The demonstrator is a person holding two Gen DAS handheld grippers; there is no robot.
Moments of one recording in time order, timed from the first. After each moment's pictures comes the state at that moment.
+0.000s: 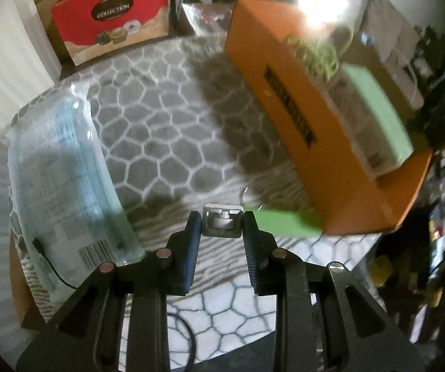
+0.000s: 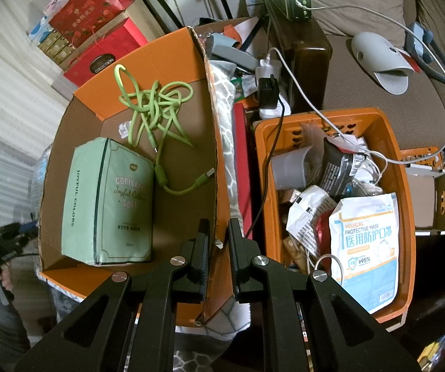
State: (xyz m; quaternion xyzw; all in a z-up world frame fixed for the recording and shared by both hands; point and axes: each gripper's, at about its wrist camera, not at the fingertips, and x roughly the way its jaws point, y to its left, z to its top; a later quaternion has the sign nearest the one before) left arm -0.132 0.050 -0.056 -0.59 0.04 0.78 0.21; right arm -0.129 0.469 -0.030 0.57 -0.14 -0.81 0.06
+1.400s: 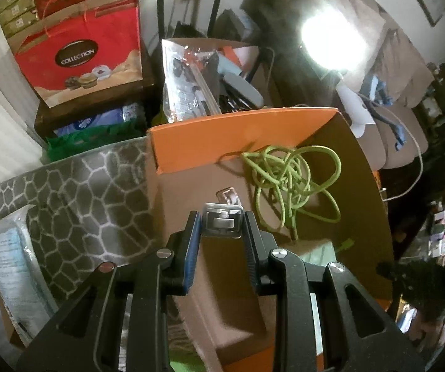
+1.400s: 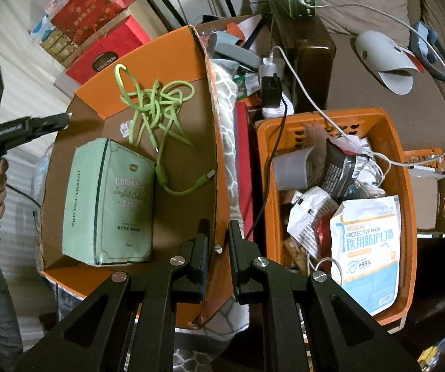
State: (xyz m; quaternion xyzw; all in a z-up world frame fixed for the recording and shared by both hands) left arm -0.270 0.194 -0.024 -0.59 -0.01 0.79 0.18; right arm -0.131 0.471 -0.033 0.57 -0.14 -0.81 0.07
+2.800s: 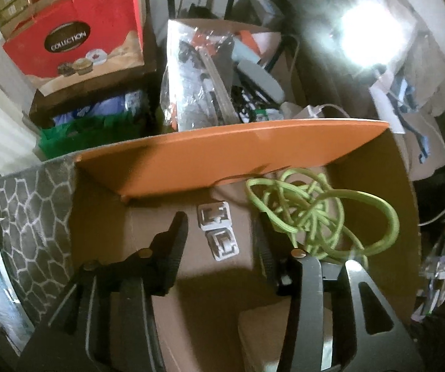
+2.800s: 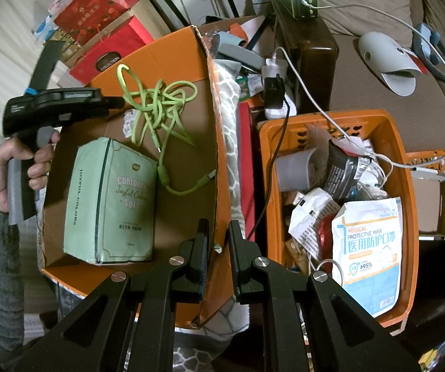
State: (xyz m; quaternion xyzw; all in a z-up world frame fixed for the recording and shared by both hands) left arm -0.314 0.234 -0.074 -0.61 -0.01 0.78 0.13; right arm -0.133 0.472 -0.032 0.57 -0.14 -0.80 0.07
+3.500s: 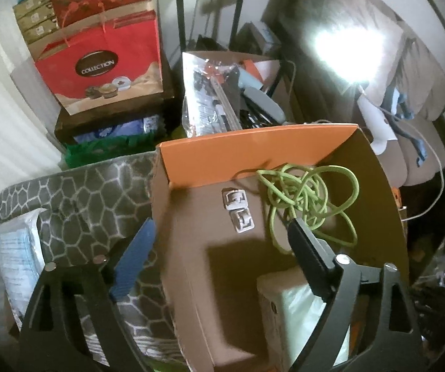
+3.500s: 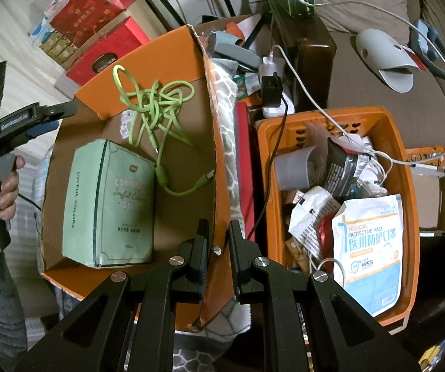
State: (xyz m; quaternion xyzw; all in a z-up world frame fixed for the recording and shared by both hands) left arm -0.268 0.199 -0.020 -0.56 0.00 0.82 0.12; right arm -0.134 0.471 -0.034 0.57 -0.15 -0.80 0.07
